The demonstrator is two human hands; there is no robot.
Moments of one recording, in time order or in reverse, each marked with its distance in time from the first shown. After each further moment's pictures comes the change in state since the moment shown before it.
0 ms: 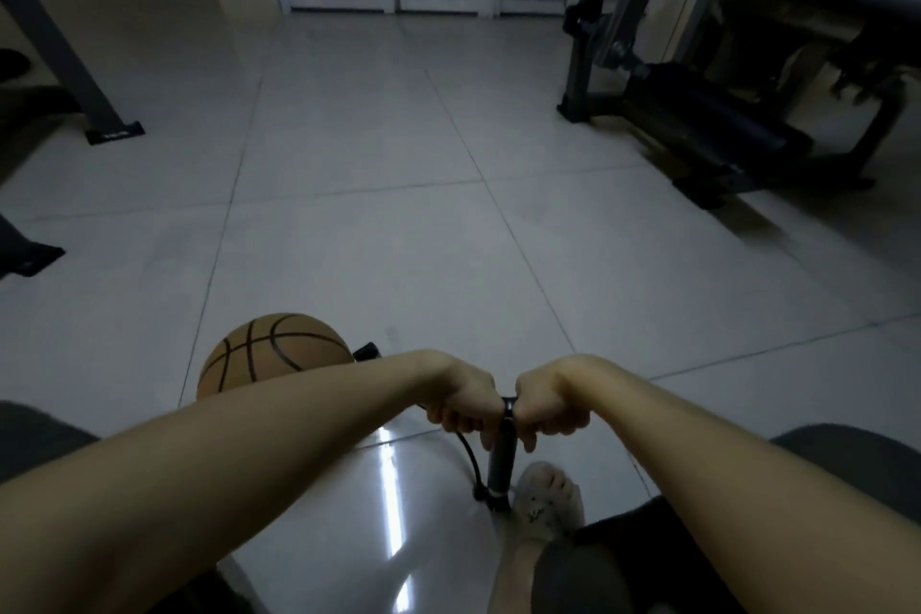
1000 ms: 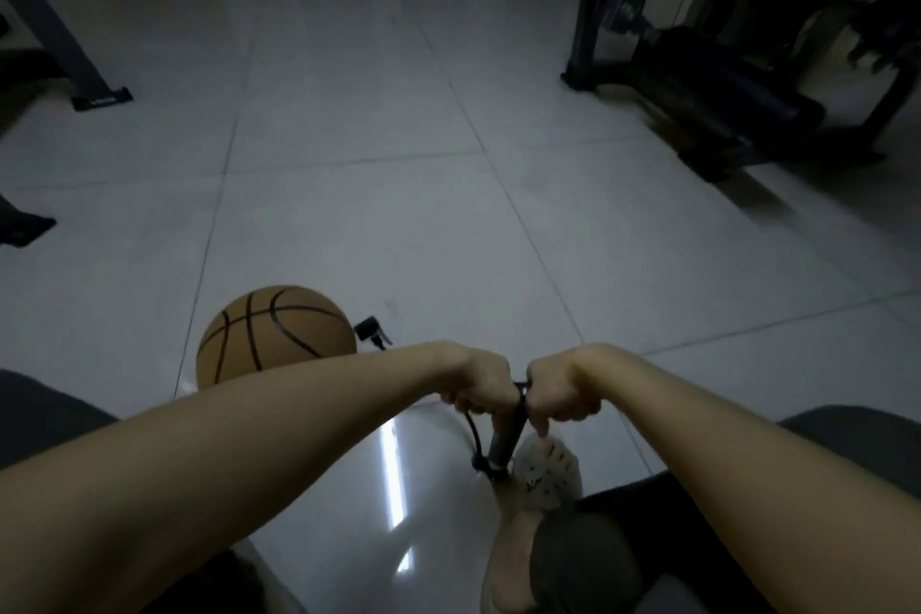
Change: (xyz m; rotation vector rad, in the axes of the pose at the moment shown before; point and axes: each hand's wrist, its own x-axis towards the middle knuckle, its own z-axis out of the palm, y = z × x) left_hand 0.012 0.010 0.017 0.103 0.100 0.045; right_hand 0.008 0.014 0.013 -0.012 0.022 0.006
